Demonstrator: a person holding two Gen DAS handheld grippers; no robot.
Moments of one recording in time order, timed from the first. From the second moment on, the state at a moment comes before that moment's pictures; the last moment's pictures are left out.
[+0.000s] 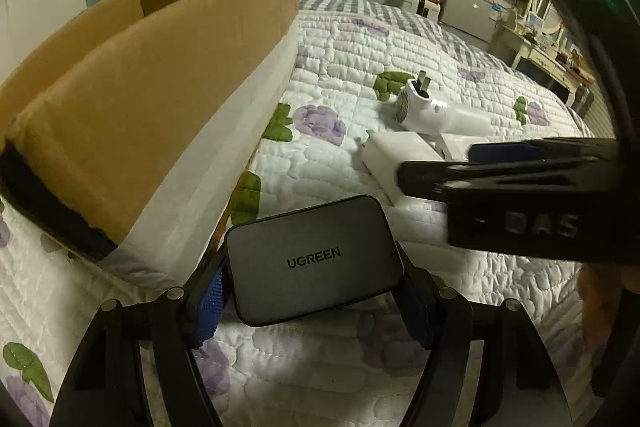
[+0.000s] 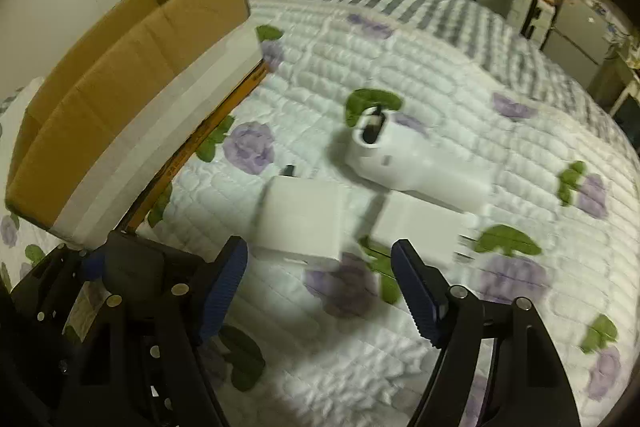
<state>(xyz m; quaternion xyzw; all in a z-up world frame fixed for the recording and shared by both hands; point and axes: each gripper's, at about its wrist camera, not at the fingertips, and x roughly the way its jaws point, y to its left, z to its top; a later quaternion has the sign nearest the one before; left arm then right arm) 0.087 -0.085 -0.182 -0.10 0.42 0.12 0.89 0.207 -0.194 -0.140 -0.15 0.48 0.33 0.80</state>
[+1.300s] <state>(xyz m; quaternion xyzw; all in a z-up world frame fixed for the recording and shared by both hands) 0.041 -0.092 -0.087 -0.11 0.37 0.01 0.92 0.143 -0.284 -0.031 -0.08 0.42 0.13 0.90</state>
